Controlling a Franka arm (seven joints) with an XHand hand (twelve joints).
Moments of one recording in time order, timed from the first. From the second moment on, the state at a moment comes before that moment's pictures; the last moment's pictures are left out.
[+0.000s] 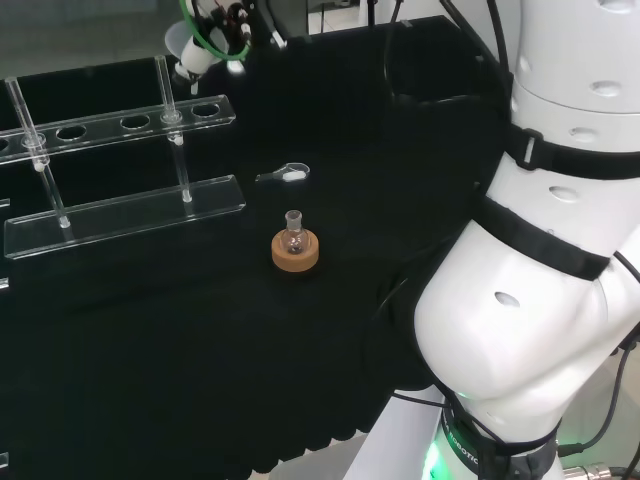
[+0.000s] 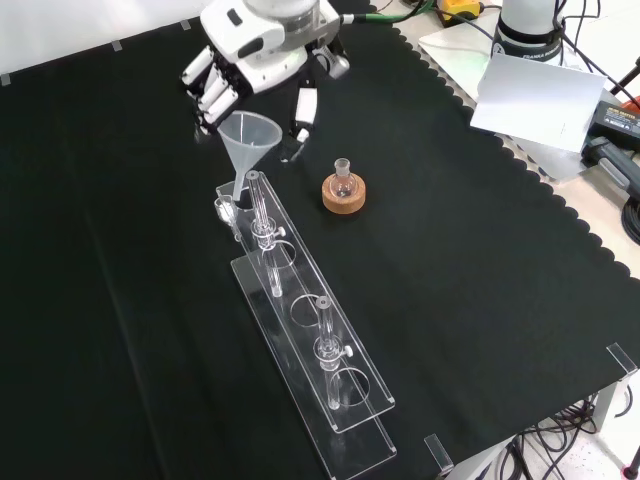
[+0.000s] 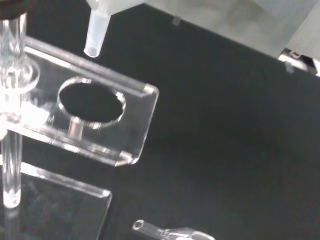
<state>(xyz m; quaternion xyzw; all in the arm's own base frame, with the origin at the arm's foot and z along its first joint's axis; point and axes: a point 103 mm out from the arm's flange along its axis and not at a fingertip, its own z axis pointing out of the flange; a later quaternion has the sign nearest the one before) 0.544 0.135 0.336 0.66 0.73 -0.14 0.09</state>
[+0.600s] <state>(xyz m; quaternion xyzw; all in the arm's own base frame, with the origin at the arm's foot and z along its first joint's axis) 0.496 0.120 0.405 0.69 0.70 -0.15 0.12</state>
